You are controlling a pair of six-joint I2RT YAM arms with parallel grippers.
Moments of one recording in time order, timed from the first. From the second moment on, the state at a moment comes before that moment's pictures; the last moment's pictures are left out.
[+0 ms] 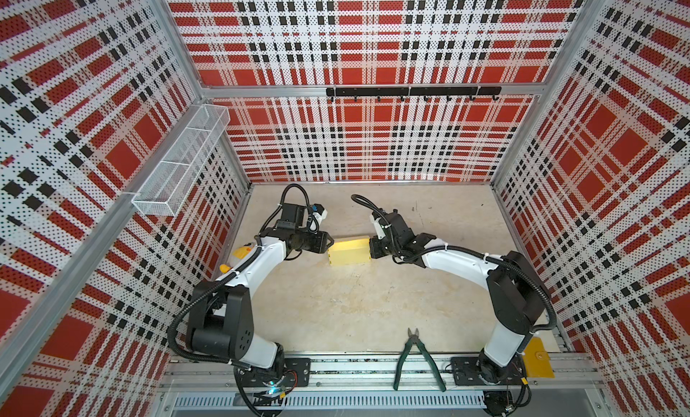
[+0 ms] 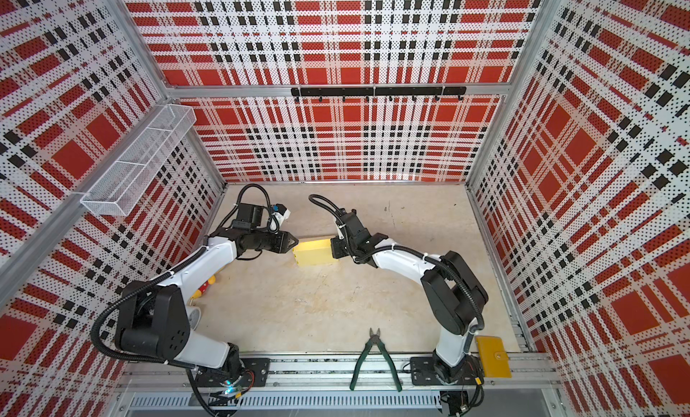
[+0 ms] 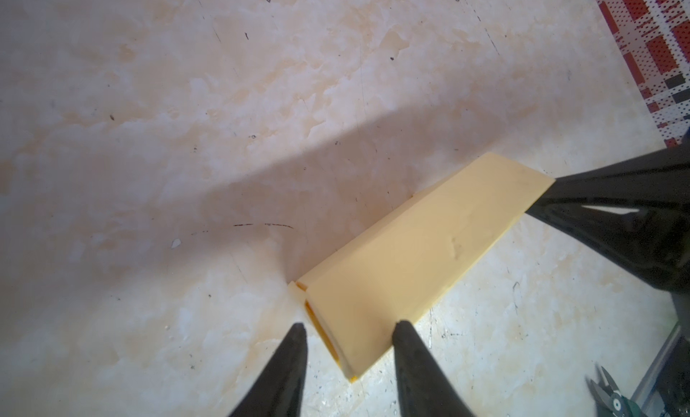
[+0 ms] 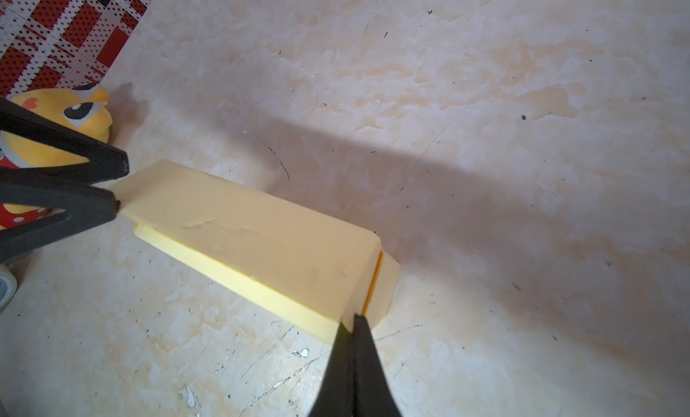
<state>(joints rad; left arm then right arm) -0.18 1.51 1.03 -0.46 0.43 0.05 0.74 1.77 1.20 -0.20 -0.02 0.36</state>
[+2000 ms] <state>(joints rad) -0.21 1.53 1.04 -0.45 0.40 0.09 0.72 1.79 1.29 -0.24 -0.02 0.32</state>
